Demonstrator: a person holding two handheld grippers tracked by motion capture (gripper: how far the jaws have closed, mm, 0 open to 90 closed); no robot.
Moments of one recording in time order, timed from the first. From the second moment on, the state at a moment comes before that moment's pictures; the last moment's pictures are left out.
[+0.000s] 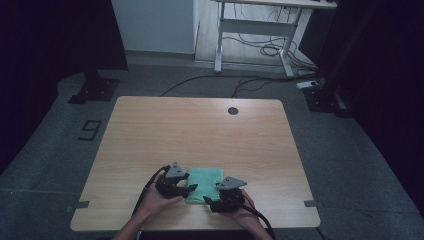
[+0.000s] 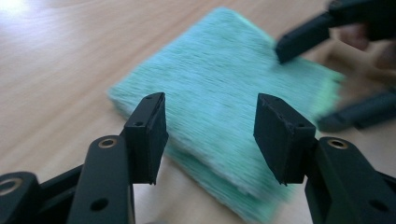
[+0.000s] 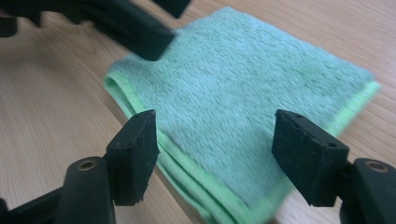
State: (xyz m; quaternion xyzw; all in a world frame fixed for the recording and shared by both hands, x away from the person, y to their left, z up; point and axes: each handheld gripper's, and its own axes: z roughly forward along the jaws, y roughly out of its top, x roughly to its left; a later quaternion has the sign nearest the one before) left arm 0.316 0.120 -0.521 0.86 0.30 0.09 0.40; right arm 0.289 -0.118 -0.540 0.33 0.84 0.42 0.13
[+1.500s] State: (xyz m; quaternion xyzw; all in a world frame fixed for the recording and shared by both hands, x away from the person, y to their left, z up) left arm 0.412 0.090 -0.537 0.87 0.34 0.10 0.34; right arm 0.388 -0.131 -0.549 0.39 0.81 0.40 0.15
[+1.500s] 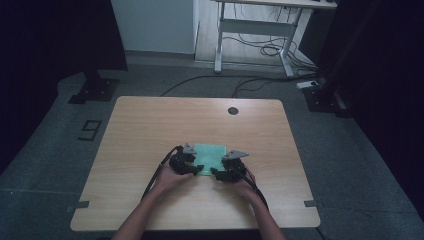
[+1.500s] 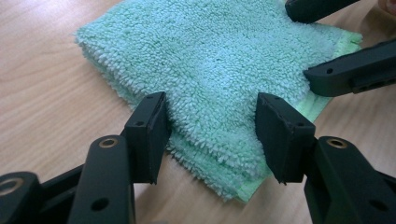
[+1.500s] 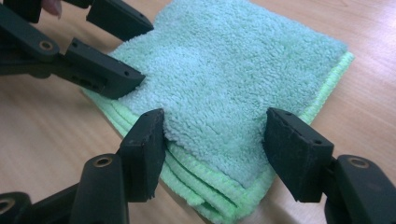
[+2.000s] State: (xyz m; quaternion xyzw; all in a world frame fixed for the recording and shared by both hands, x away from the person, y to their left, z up) left arm 0.394 0.098 -0.505 0.85 0.34 0.13 0.37; right arm 0.378 -0.137 -0.531 0.39 0.79 0.44 0.17
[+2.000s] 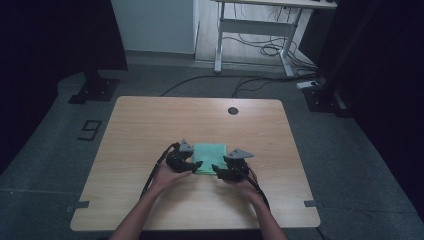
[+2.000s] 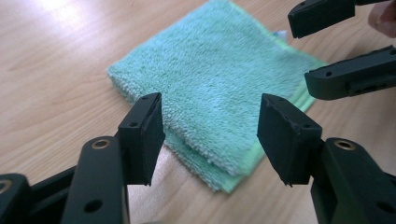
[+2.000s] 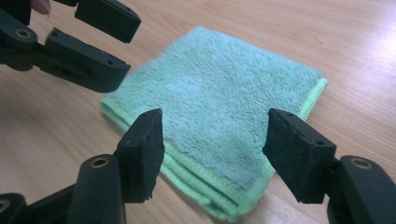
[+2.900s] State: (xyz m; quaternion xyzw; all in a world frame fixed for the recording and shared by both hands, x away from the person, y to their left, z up) left arm 0.308 0.149 -0.497 0.82 0.33 0.14 0.43; right arm 0.294 -0.190 -0.517 0.38 0.76 0.49 0.20
